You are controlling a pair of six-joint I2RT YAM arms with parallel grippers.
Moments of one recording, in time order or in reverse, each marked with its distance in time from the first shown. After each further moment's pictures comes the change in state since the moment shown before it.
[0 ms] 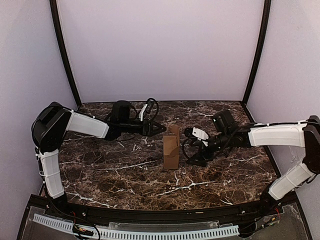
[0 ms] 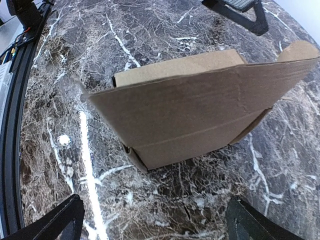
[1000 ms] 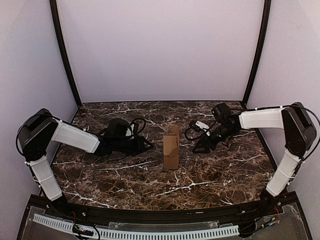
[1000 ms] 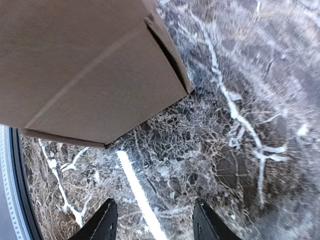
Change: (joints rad) left arm -0.091 -0.201 -0.309 -0.172 -0.448 -0.419; right arm -0.191 0.301 0.250 -0.269 -0.134 0.058
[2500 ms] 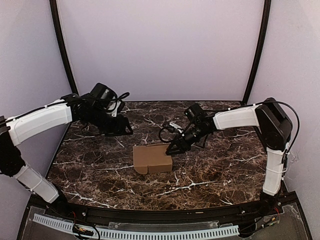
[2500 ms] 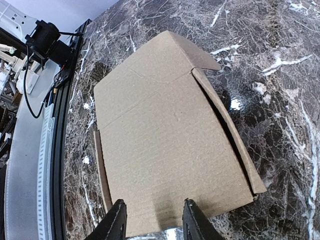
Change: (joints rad) left arm 0.038 -0.235 0.479 -1.085 -0.122 0.345; right arm 0.193 0.243 0.246 0.107 -0.196 0.142
